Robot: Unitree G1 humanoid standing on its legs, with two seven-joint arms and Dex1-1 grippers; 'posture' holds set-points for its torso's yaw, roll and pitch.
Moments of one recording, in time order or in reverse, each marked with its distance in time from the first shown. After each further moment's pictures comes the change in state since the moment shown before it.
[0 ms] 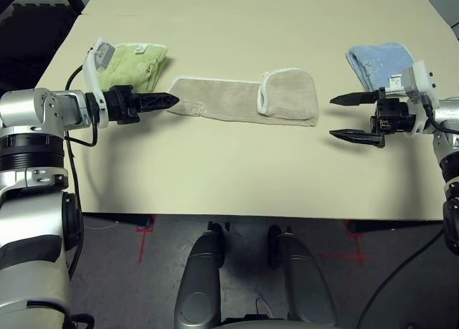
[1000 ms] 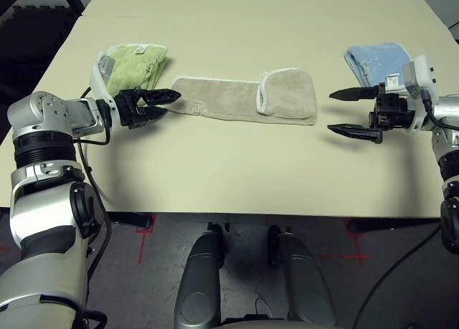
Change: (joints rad) left arm -0.037 -0.119 0.240 0.134 -0.063 0.102 0.253; right arm 0.000 0.011 -0.014 -0.033 -0.014 0.017 -0.021
